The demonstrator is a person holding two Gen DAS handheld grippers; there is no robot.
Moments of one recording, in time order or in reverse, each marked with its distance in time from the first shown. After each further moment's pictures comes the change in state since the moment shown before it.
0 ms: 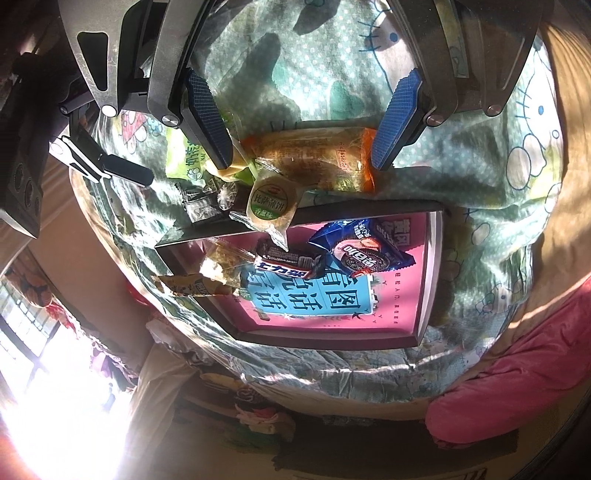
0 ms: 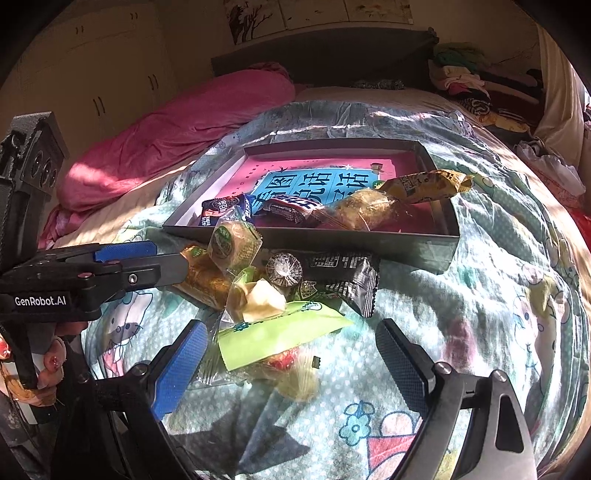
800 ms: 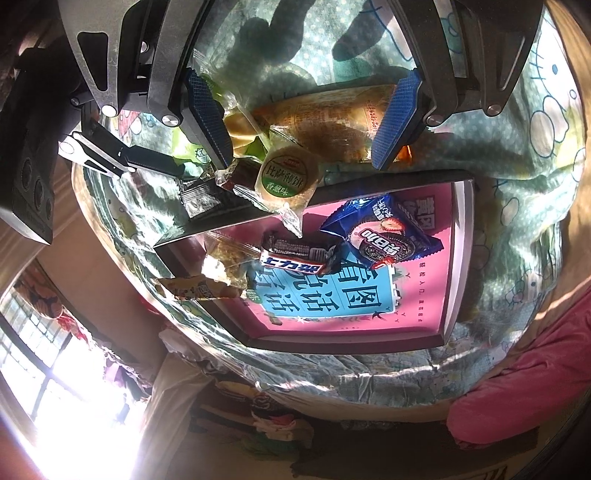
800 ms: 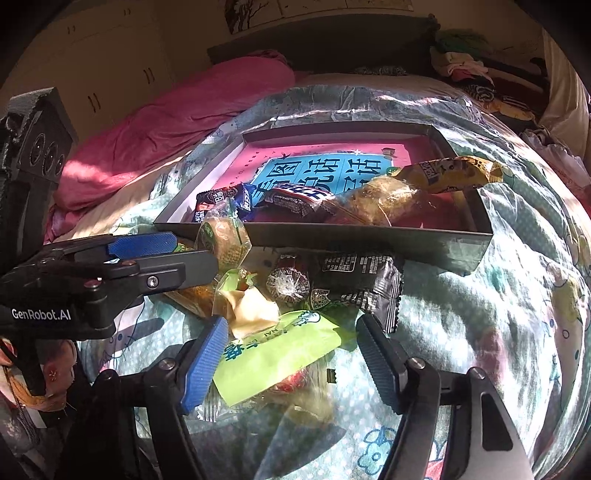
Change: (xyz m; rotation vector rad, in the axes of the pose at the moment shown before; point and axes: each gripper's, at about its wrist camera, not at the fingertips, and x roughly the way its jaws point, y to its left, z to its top) left arm 0.027 0.003 0.015 0.042 0.024 -0.053; right arm 0.031 0.005 0.009 0.009 0.053 0.007
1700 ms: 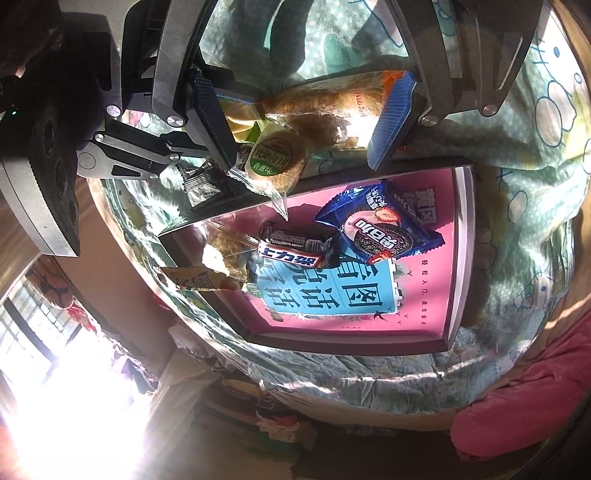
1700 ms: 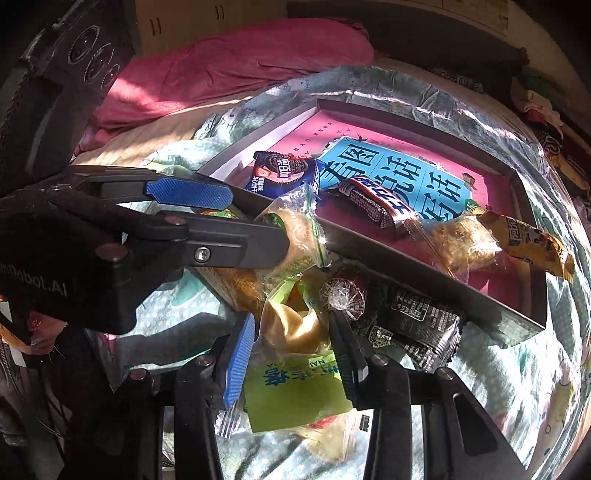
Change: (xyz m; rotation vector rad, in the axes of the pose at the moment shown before) left arm 0.005 0.015 0.010 -0.026 0.017 -0.075; right arm 0.032 0.039 0.024 -0.304 0.164 0.064
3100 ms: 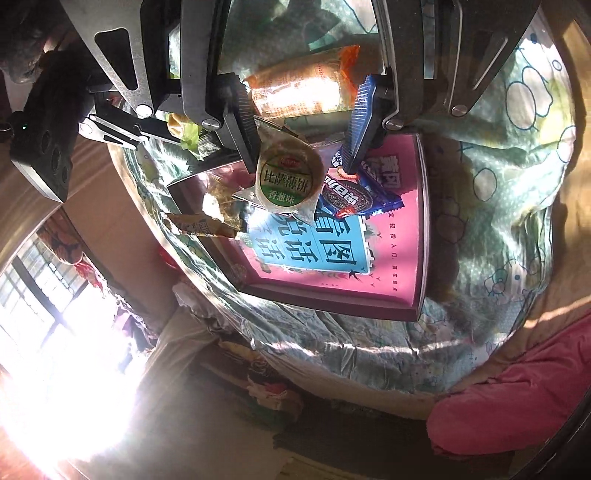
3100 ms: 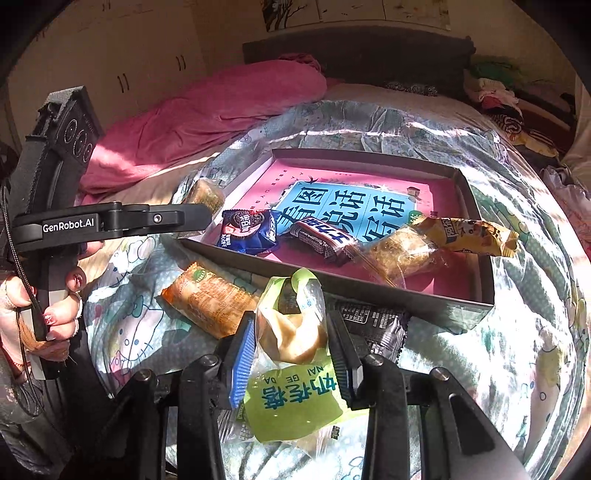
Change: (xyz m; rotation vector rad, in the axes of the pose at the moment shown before) left arm -0.033 0.035 0.017 -0.106 -0.127 -0.052; right arm -0.047 -0.026 -0.005 0.178 -0.182 -0.038
